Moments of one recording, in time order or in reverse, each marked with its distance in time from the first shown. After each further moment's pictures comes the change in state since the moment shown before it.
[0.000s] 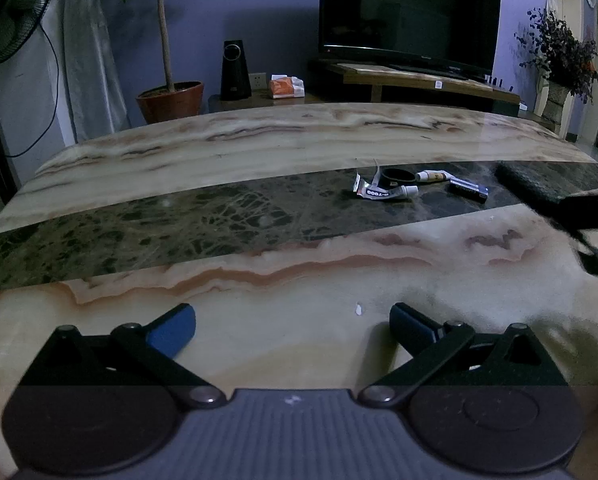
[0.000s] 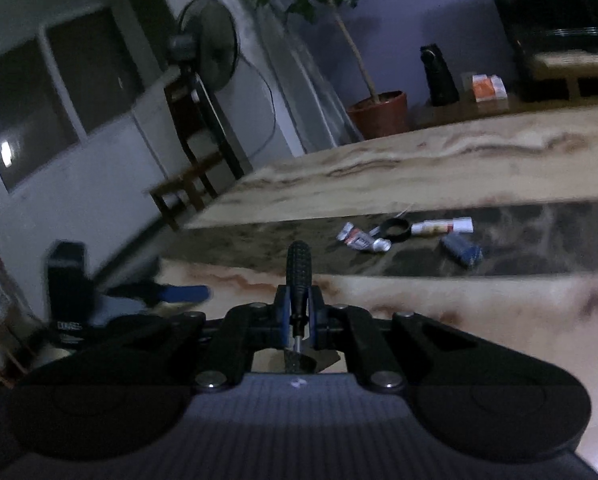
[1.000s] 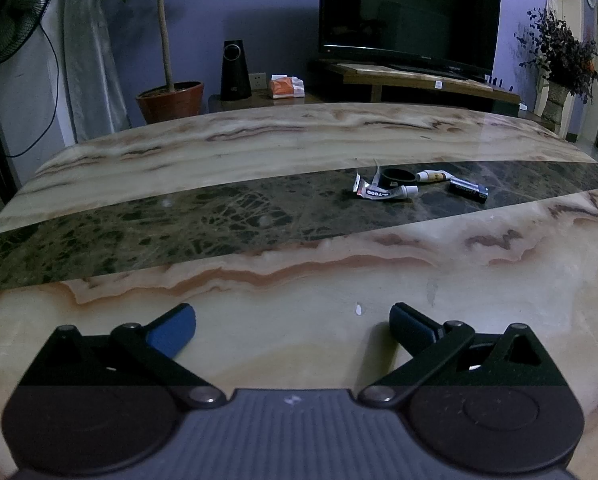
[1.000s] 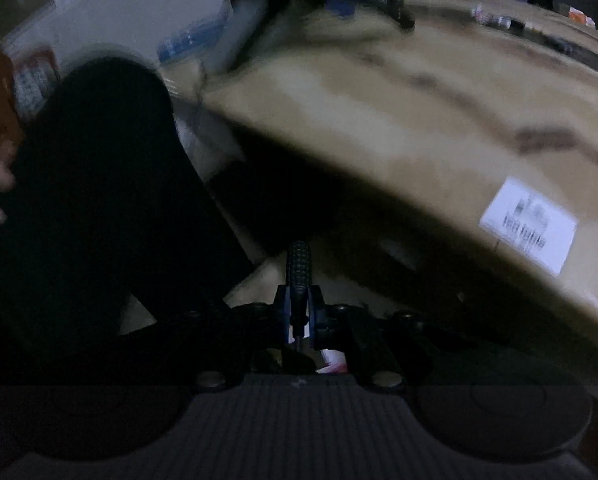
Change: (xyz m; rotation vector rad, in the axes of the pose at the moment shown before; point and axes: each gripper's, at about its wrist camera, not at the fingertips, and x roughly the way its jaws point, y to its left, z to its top) left arm 0.000 0.000 0.000 0.000 0.000 0.000; right arm -0.070 0.091 -0.187 -0.360 0.527 0.010
